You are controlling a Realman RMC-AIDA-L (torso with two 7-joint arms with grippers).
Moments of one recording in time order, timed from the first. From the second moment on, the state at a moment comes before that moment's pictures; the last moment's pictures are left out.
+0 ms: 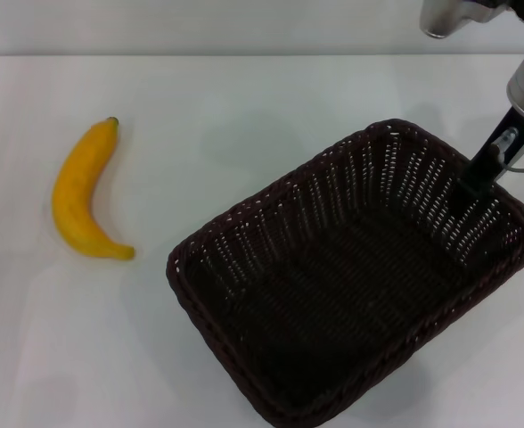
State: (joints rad) left arm -0.20 -2.08 0.89 0.03 -2.91 -1.65 2.80; right arm 0.99 2.01 -1.24 -0.98 0.41 1.69 -0.50
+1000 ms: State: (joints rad) left arm -0.25 -2.04 0.74 0.18 -2.91 -1.55 2.82; right arm 0.87 2.02 -1.17 -1.24 0.40 1.74 0.10
